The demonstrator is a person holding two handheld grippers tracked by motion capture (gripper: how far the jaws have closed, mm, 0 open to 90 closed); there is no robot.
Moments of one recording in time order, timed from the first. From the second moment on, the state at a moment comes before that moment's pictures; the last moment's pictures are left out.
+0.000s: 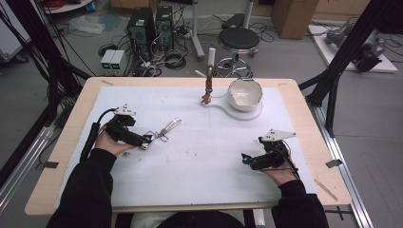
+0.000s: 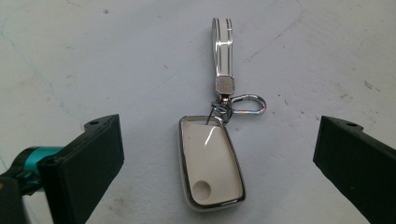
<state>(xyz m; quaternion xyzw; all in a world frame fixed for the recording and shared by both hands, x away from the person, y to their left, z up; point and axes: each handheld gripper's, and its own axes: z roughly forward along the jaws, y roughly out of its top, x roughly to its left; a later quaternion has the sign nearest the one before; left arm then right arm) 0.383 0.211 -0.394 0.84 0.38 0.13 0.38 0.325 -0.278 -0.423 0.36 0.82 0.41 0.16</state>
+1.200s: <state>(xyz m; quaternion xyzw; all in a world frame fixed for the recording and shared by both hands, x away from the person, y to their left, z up) 0.431 0.143 -0.404 0.87 0.35 0.10 0.32 0.322 -0.278 -0.425 0.36 0.82 0.40 0.17</state>
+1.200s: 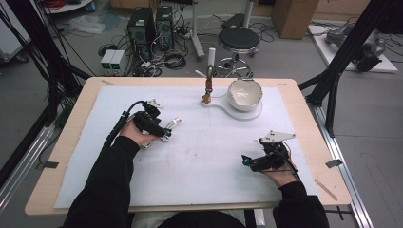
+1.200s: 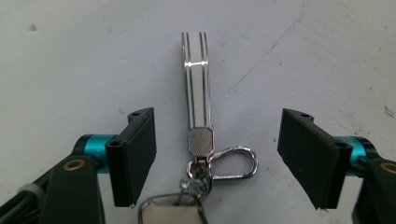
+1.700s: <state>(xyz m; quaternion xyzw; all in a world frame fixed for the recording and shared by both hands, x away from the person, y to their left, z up) 0.453 0.131 -0.418 0.88 0.37 0.09 0.28 0.317 -0.281 -0.425 0.37 0.82 0.40 0.17</state>
